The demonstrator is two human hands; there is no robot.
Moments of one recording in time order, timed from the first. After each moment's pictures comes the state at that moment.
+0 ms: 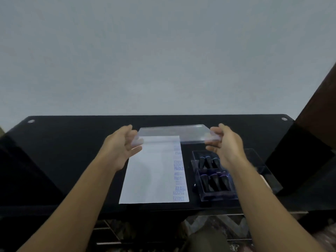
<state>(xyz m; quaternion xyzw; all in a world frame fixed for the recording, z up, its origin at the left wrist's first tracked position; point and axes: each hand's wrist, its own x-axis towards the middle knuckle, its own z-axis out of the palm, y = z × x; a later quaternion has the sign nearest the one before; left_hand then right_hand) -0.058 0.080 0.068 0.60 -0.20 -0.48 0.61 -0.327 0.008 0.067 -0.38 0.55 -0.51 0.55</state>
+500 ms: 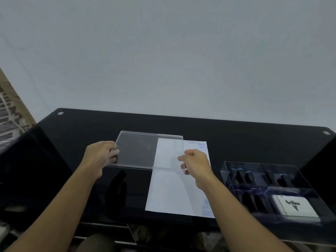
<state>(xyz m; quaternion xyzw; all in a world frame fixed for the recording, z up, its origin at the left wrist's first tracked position) 0.082 0.100 0.014 0.72 -0.16 -0.35 0.58 -0.177 0.007 -0.012 -0.53 0.56 -0.30 0.56</state>
